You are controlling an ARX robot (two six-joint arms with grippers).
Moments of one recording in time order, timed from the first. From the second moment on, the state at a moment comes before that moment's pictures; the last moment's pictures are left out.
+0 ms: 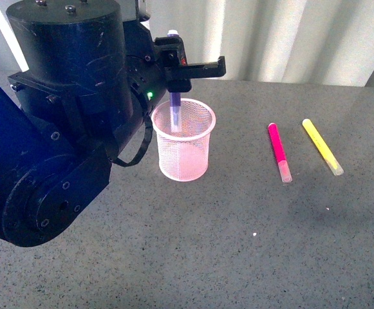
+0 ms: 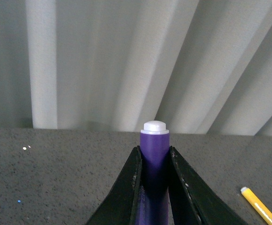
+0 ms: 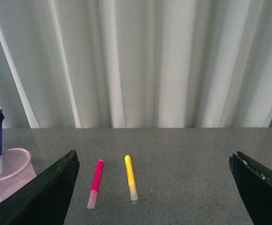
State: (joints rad) left arm -0.48 2.25 0.92 1.35 -0.19 -0.21; right arm 0.00 0.00 0.02 0.00 0.00 0.00
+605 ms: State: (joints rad) left arm -0.24 1.62 0.98 0.24 0.31 0.17; right arm 0.00 0.00 0.02 0.00 0.00 0.00
